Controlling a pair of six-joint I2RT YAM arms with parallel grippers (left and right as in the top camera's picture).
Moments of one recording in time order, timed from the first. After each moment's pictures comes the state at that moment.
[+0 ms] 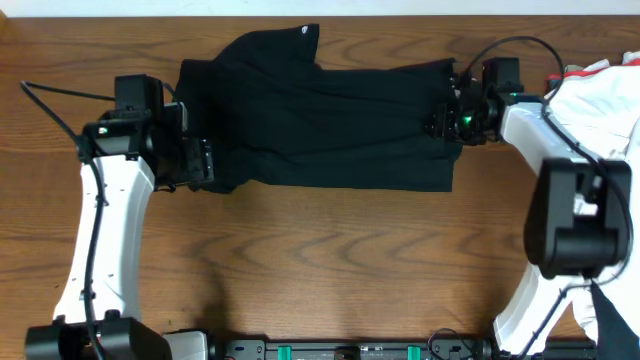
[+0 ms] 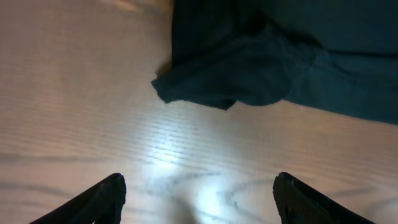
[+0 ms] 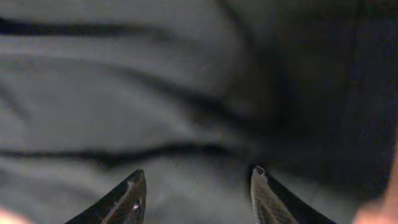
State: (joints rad) left arm 0.08 1.48 1.27 -1.08 0.05 -0.07; right arm -0.02 2.00 1.38 -0.58 -0.44 0.15
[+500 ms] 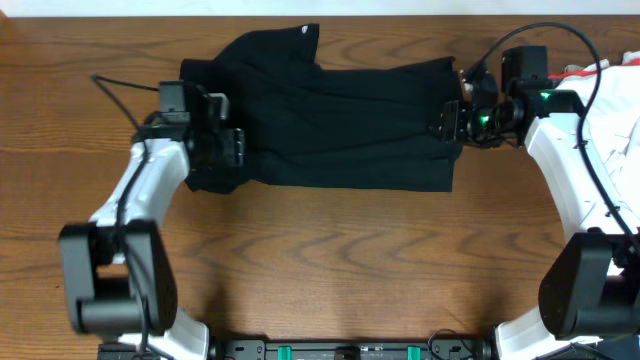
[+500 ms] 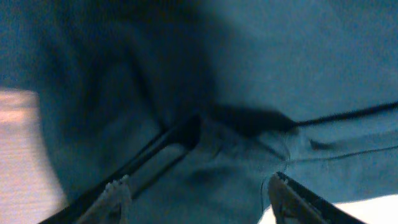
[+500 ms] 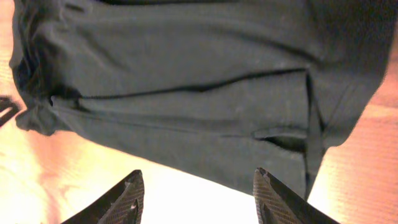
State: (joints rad) left arm 0.02 1.78 1.12 -0.52 0.25 0.01; right arm 0.01 1.73 1.38 -0.84 -0.47 0.15
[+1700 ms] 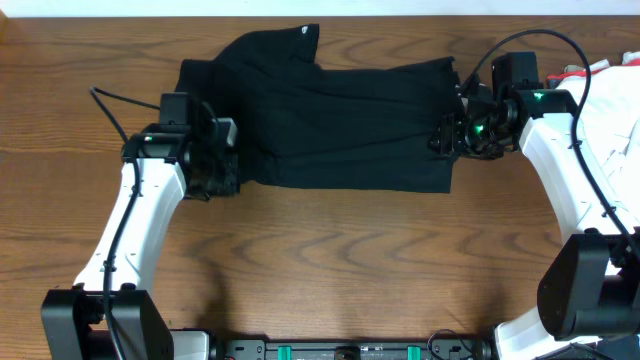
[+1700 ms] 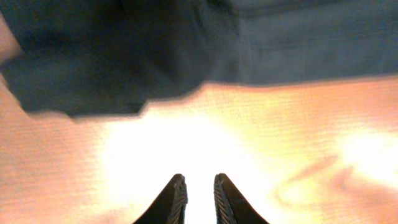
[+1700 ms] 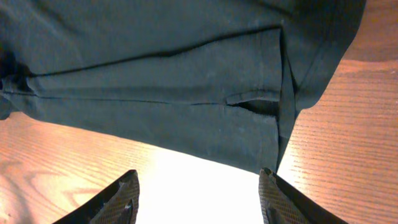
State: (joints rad) left arm -0.03 1.53 1.12 -0.96 0.25 0.01; right arm 0.03 1.73 1.38 -0.94 -0.36 0.12
